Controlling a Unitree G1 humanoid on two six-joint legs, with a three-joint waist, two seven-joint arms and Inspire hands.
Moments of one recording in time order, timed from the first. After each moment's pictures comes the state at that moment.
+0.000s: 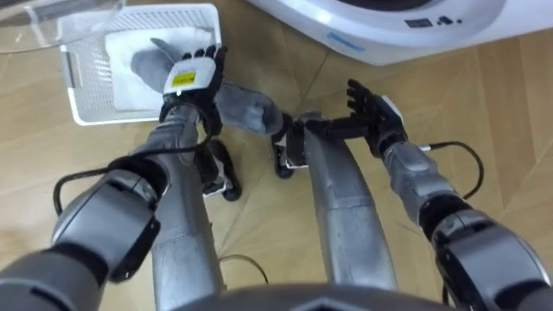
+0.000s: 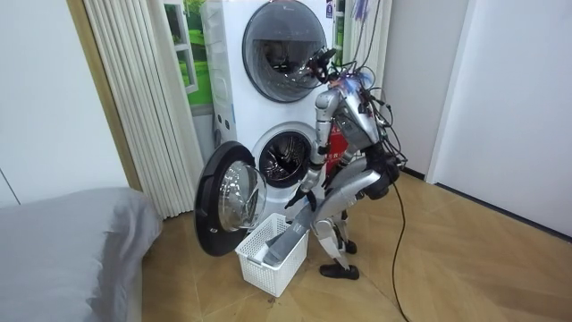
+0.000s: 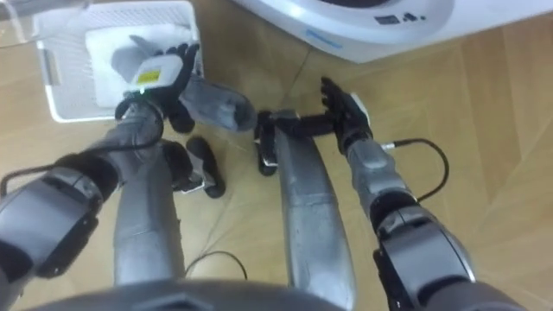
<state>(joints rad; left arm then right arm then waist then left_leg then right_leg) -0.62 0.23 -0.51 1.23 0.72 -0.12 0.39 -0.40 -0.21 0.37 1.11 0.41 -0.24 0.05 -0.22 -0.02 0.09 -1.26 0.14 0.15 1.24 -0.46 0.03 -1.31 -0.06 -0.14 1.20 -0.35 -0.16</state>
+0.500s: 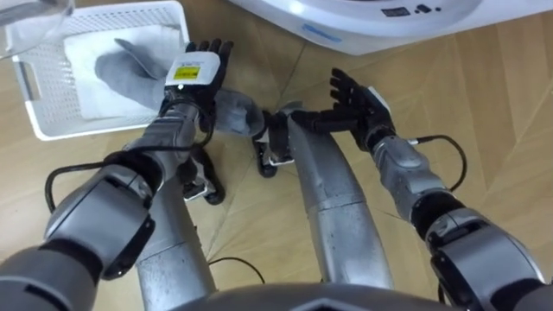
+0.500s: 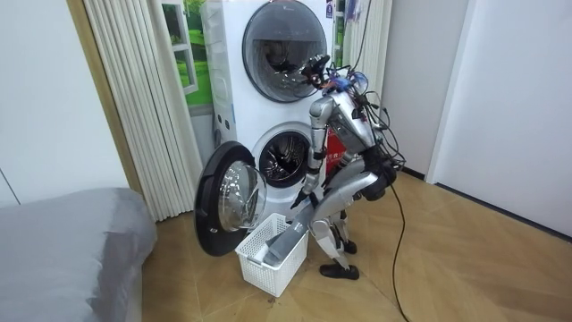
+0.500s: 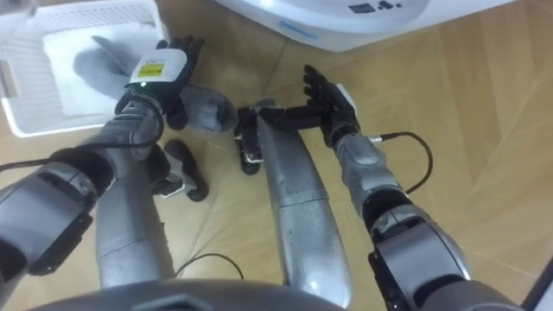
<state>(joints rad) -0.63 0.24 -0.58 1.23 0.76 -0.12 0.34 -0.42 -0.18 0.42 1.09 0.47 -0.25 0.10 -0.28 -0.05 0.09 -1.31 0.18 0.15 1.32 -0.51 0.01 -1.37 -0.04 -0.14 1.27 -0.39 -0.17</state>
